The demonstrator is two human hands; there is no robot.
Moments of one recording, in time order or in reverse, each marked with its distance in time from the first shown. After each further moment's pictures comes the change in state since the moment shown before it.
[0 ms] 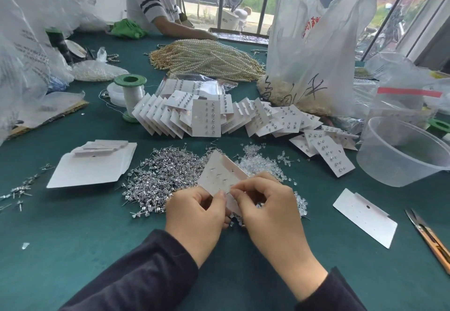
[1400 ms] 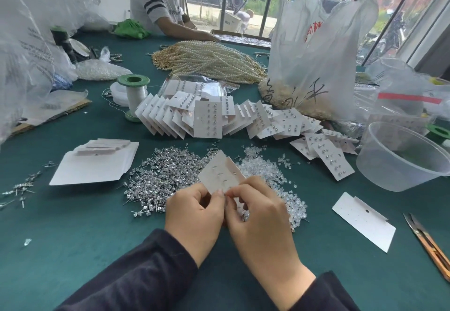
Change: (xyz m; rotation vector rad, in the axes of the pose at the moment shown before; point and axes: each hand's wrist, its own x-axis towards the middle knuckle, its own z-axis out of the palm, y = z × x) left_hand 0.001 0.005 -0.007 0.125 0.034 0.137; right_hand -0.010 0.001 0.013 -0.274 0.123 -0.306
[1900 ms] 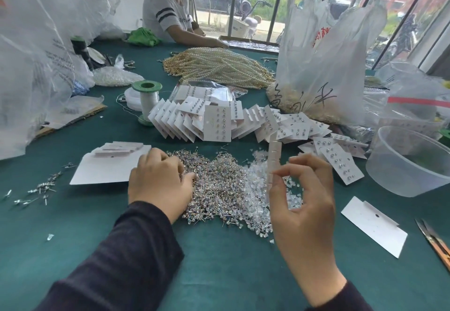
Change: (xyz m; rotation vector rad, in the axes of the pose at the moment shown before) left_hand 0.051 -0.008 -0.045 0.839 0.037 0.116; right_hand 0.012 0.005 -0.025 0.159 0.289 0.084
